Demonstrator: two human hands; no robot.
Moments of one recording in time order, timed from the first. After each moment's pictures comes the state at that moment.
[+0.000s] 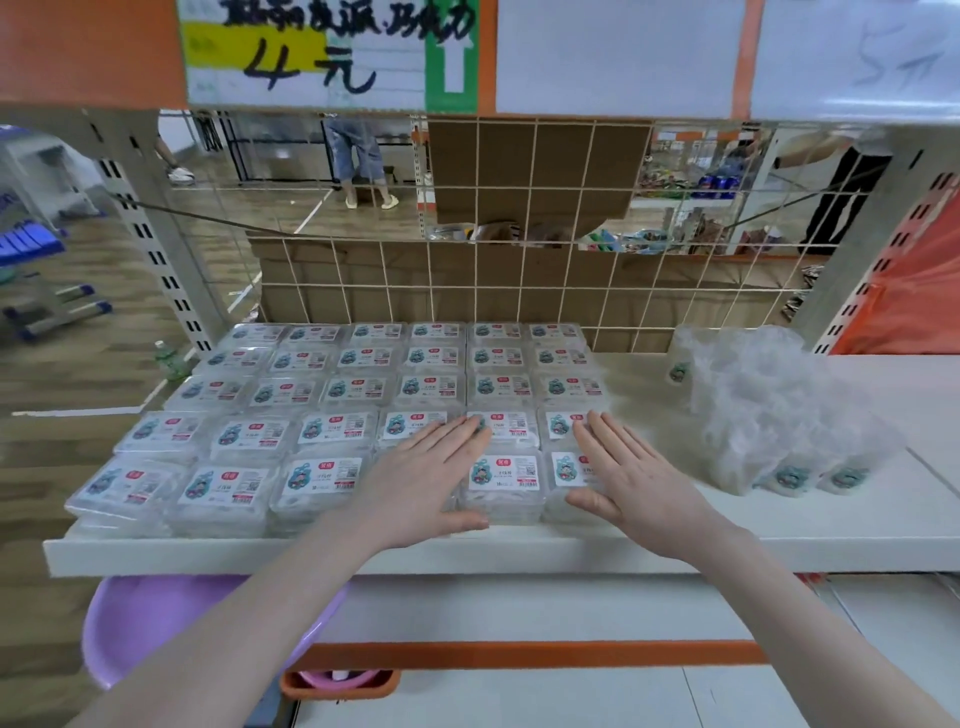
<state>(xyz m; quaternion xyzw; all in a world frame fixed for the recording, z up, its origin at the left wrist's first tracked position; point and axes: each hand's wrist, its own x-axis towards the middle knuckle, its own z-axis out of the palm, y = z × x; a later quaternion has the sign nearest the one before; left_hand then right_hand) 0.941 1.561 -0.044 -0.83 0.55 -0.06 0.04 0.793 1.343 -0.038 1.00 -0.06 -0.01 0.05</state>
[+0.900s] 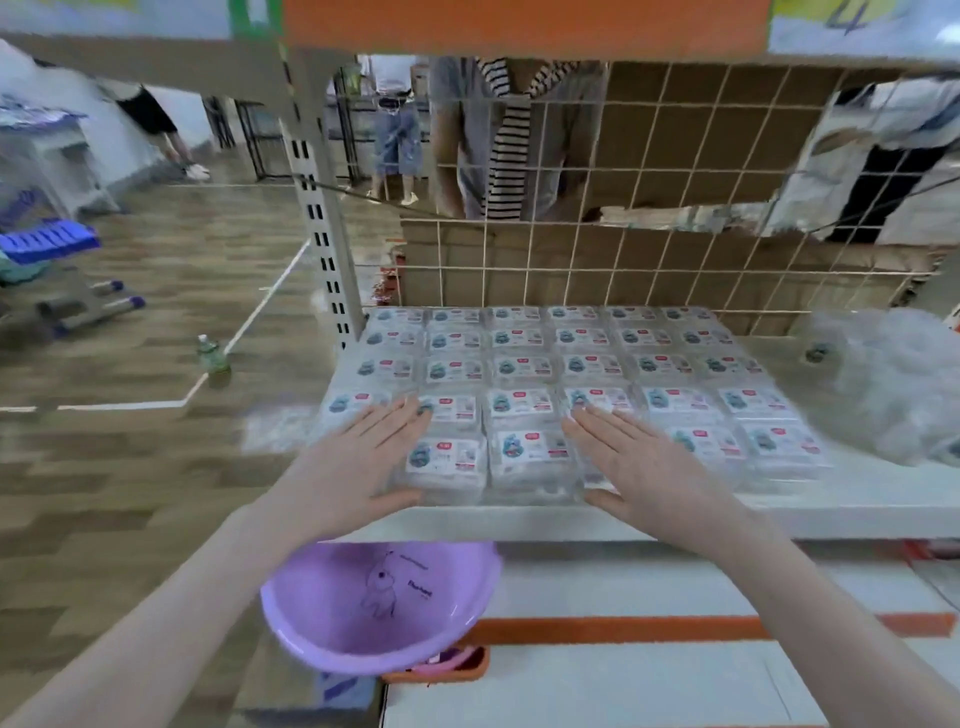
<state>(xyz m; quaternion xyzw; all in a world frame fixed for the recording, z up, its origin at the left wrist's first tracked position) 1.038 1.790 -0.034 -0.86 0.51 -0.06 0.05 0.875 1.520 -0.034 0.99 0.02 0.03 0.12</state>
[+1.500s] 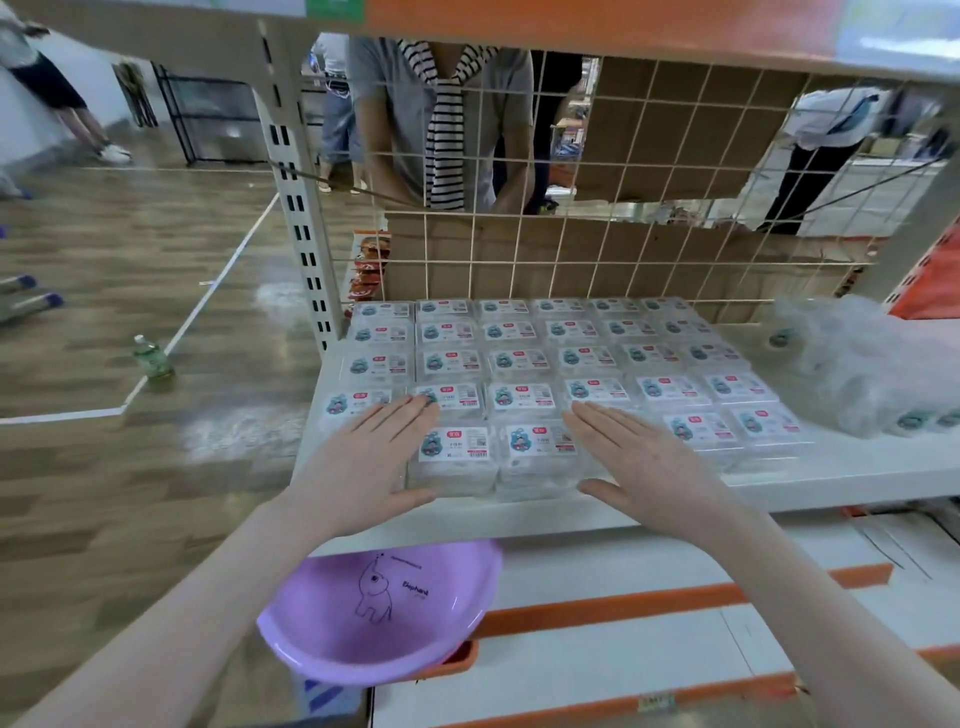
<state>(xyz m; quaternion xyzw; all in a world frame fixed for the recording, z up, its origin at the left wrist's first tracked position) 1.061 1.786 -0.051 -0.83 0.55 -0.09 -0.01 0.873 1.548 -0.025 0.99 -0.02 0.08 0.12</state>
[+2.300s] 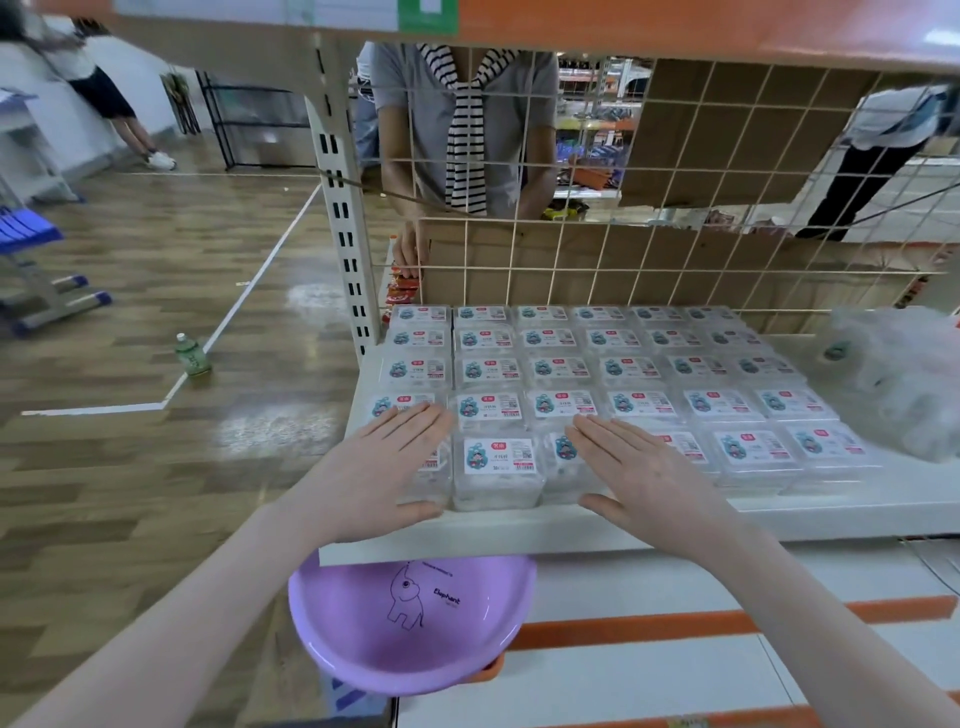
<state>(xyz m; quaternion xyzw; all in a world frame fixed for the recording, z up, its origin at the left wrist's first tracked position) 1.081 1.812 -0.048 -0.82 0.57 -0.07 0.01 0.897 1.572 -0.030 0.98 0.03 0.16 0.12</state>
